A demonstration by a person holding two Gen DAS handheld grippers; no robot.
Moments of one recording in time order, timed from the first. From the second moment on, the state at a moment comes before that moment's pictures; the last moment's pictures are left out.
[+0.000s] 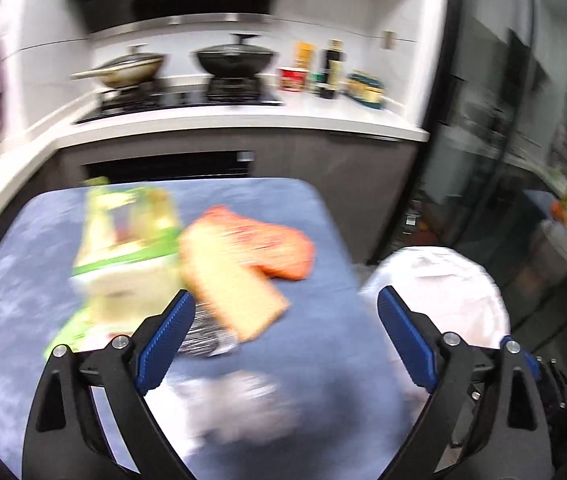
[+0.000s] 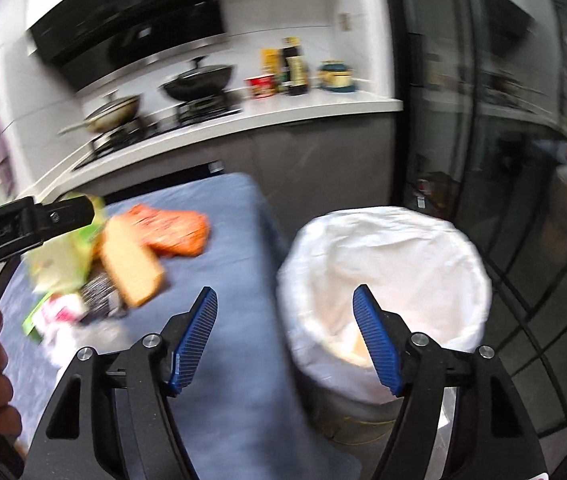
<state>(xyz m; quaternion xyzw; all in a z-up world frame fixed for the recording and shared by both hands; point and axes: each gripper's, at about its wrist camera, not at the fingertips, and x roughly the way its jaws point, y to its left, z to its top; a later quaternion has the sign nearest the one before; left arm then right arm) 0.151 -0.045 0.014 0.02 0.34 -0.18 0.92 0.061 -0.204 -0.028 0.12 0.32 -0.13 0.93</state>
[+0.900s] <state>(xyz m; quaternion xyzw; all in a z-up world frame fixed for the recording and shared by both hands) 0.136 0.099 -0.061 -0.01 0.41 -0.08 0.91 0.134 -0.061 -0.102 0.10 0.42 0.01 0.90</state>
